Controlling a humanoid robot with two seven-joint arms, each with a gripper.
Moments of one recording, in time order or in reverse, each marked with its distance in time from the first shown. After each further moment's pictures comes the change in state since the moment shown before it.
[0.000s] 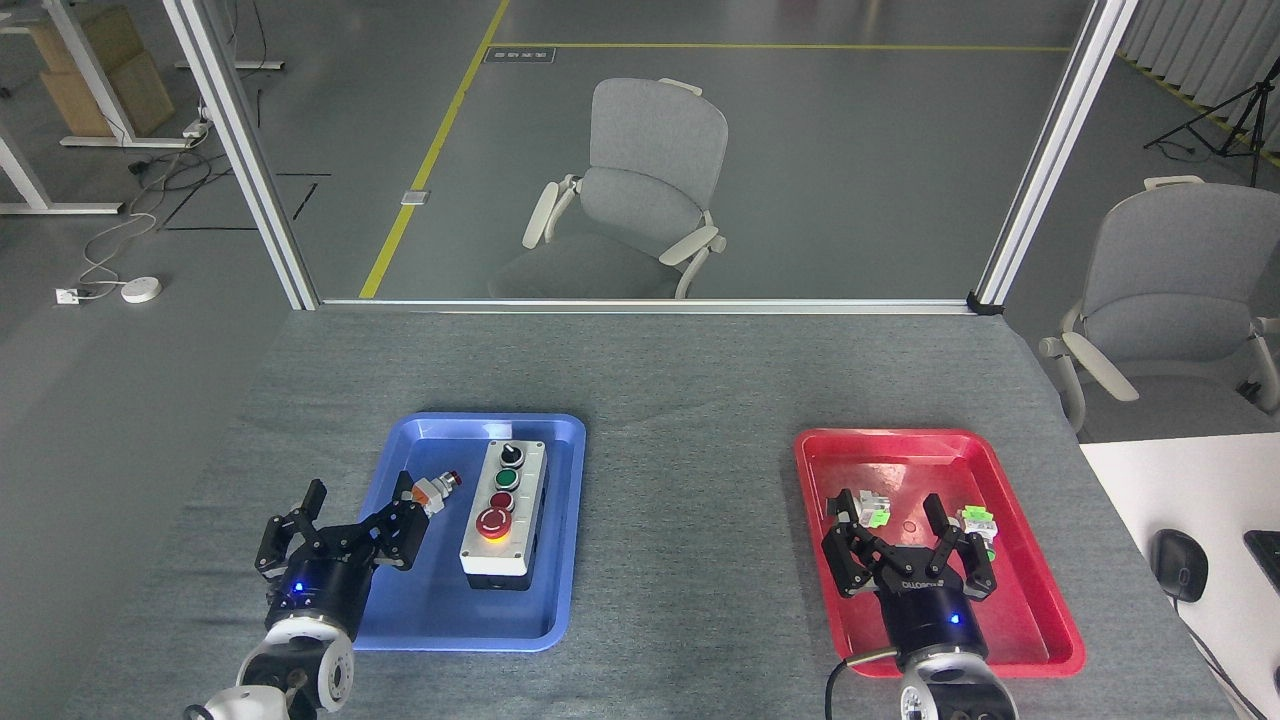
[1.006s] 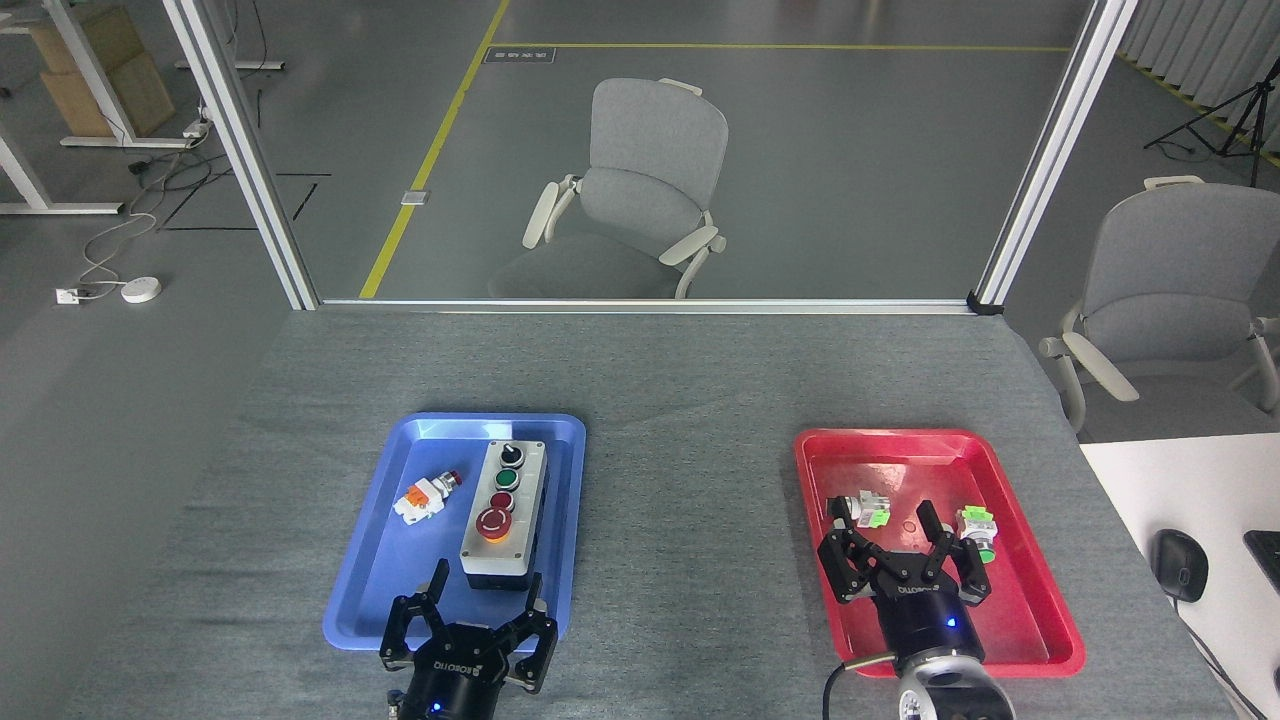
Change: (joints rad) left arm 0.229 -0.178 -0.171 -0.158 -0.360 0.096 0.065; right arm 0.001 0.007 -0.010 0.013 -0.002 -0.022 0.006
